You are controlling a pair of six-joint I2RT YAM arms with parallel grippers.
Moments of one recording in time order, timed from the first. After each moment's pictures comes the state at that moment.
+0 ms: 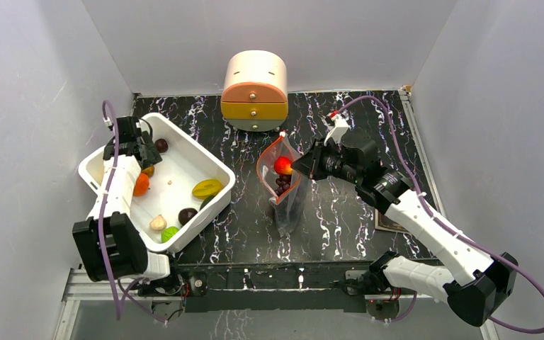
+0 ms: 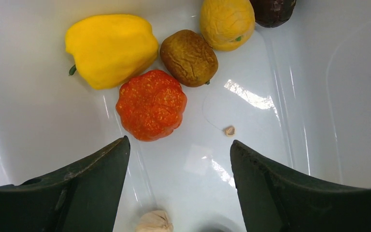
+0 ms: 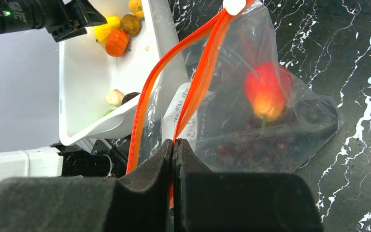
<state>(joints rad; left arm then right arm) 0.19 1.36 1.10 -0.66 -0.33 -0.26 0.62 1.04 1.00 -0.32 -0.21 0.57</state>
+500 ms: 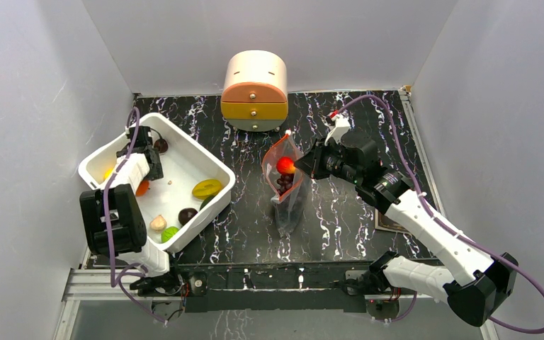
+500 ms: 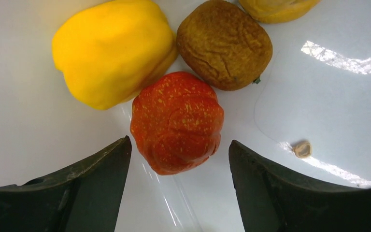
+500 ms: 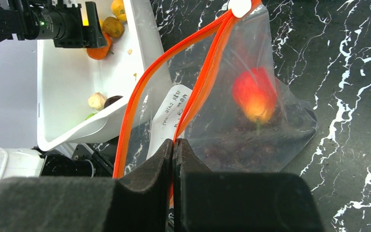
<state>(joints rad) 0.19 1.55 1.00 -0.51 -0.46 -0.01 0.62 1.04 1.01 -0.33 -0.16 0.52</state>
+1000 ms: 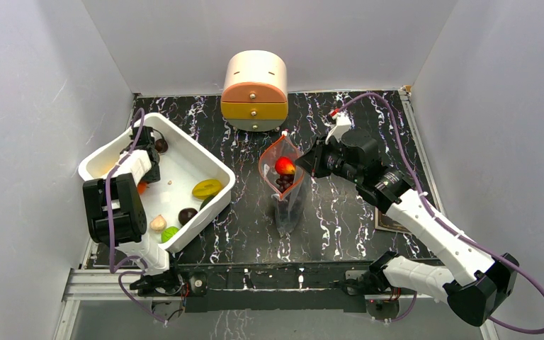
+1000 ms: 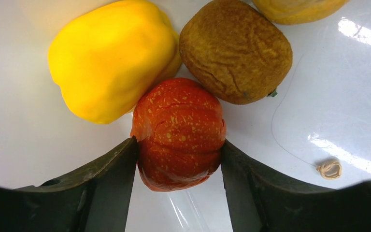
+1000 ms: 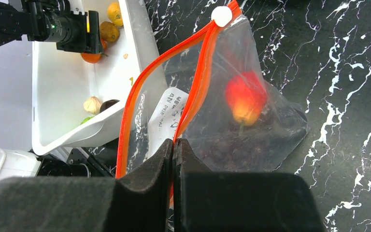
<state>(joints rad) 0.19 1.66 1.02 -0.48 -0.53 0.07 0.62 1.04 1.02 -0.35 -0.14 0.50</state>
